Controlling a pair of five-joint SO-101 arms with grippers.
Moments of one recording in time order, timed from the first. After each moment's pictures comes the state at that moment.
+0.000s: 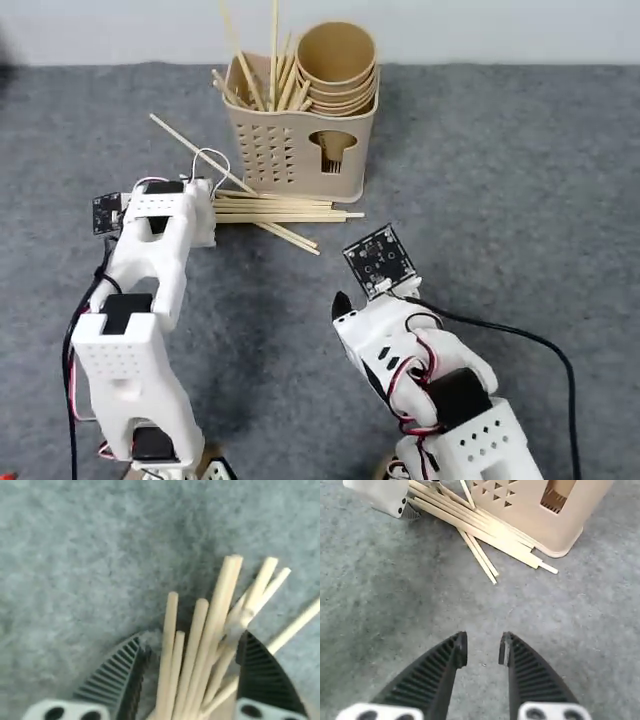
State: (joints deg) left arm -5.8 30.3 5.8 48.7 103.8; right arm -29.8 -73.2 66.5 56.8 3.1
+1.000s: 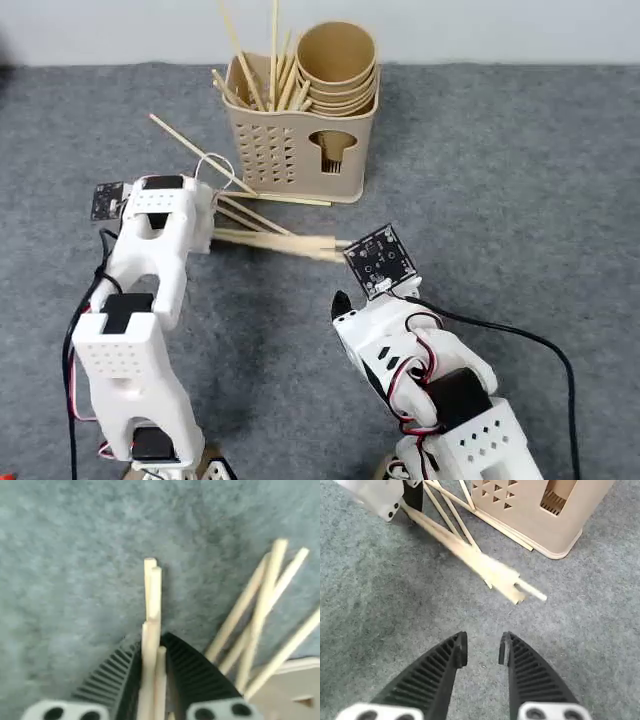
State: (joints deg) left arm -5.7 29.8 3.7 58.3 92.8; right arm -29.8 -73.2 66.5 56.7 3.1
